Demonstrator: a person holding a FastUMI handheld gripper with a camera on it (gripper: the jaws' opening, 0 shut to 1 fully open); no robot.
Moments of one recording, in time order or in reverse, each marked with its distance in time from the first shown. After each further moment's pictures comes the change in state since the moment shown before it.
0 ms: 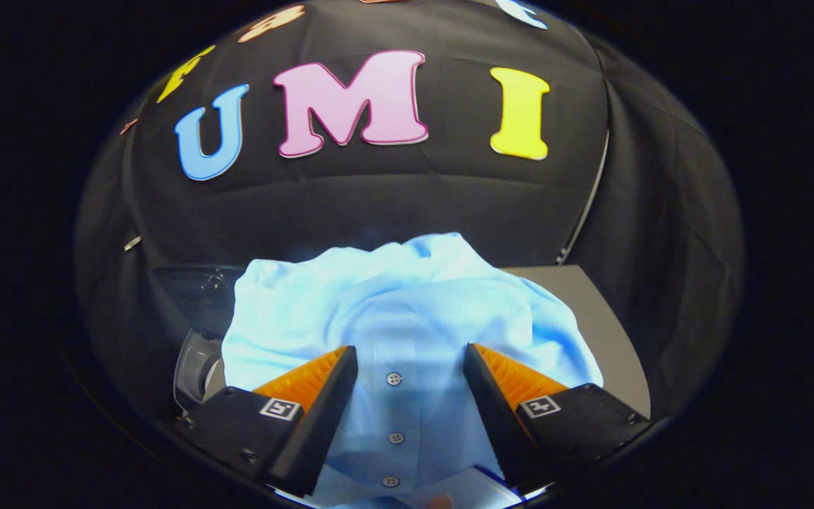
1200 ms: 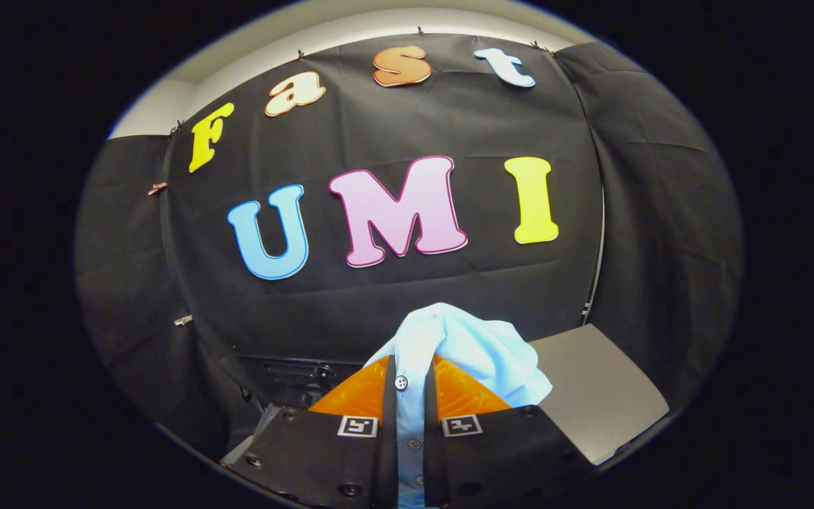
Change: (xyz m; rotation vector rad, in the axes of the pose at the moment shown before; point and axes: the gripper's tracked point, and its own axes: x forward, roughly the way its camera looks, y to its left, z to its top) arm -0.131 0.124 0.094 0.139 -0.366 0.095
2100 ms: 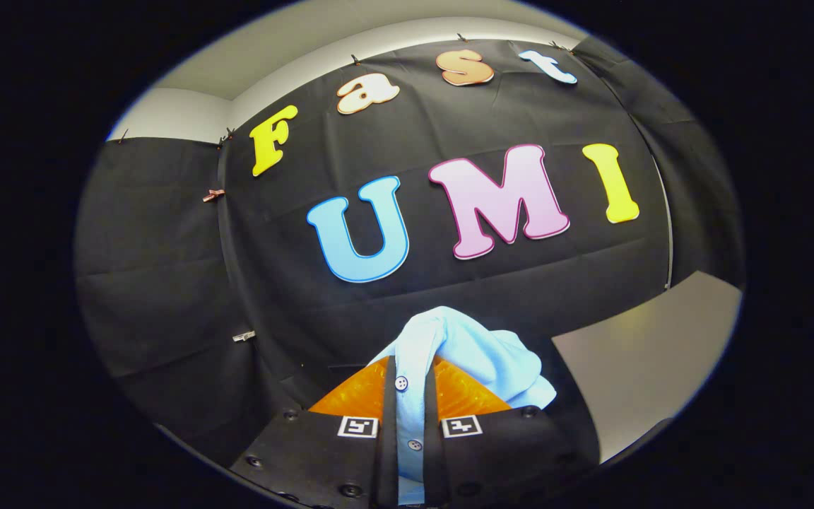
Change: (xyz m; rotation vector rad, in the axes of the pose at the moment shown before) arm 0.043 0.196 -0.111 0.087 -0.070 0.203
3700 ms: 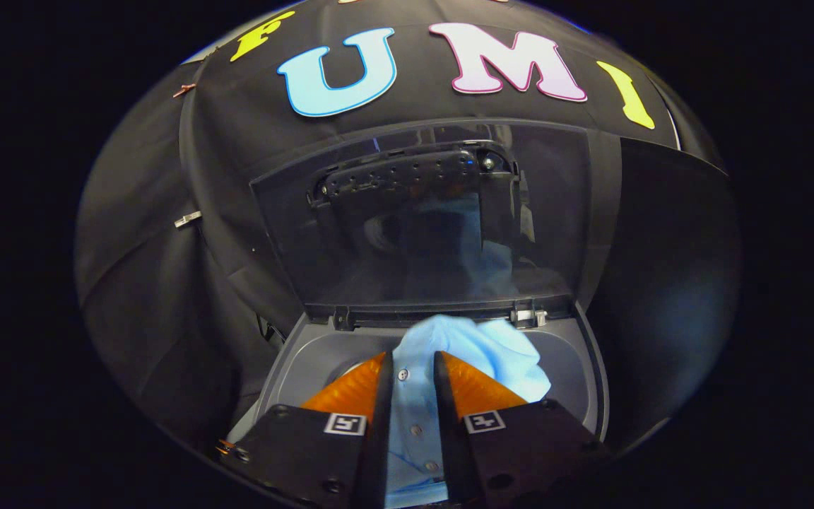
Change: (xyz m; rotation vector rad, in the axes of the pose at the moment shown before) arm 0.084 -0.047 -0.257 -0.111 0.407 -0.137
